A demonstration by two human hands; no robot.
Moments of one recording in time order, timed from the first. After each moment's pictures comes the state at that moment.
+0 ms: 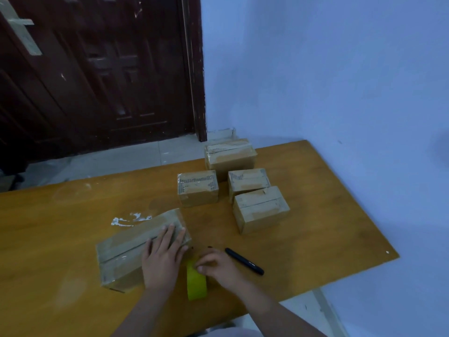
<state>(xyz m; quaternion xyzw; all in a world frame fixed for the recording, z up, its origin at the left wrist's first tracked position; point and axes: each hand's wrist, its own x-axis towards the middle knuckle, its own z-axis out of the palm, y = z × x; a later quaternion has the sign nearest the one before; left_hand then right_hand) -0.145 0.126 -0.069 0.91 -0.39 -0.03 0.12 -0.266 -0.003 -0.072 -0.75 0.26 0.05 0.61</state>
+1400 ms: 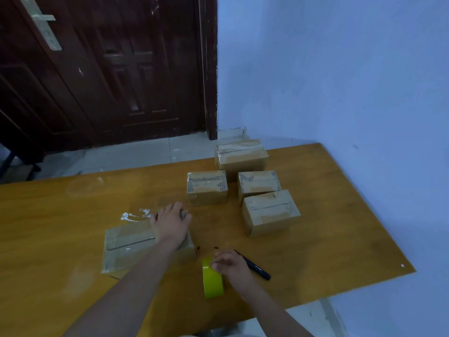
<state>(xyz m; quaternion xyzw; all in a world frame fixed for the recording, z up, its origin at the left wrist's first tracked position) -0.089 0.063 -0.044 0.95 -0.24 -0.09 0.17 -0.275 -0.009 -0.088 -0.64 0.32 -0.01 0.69</state>
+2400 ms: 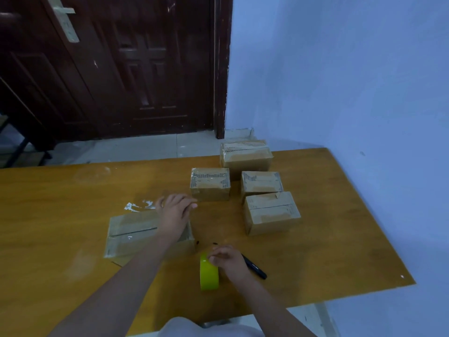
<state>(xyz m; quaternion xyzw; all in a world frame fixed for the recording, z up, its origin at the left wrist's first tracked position) -0.085 0.074 -0.058 0.88 -0.38 0.03 0.29 -0.271 -0.014 -0.081 -0.65 0.31 0.01 0.69</state>
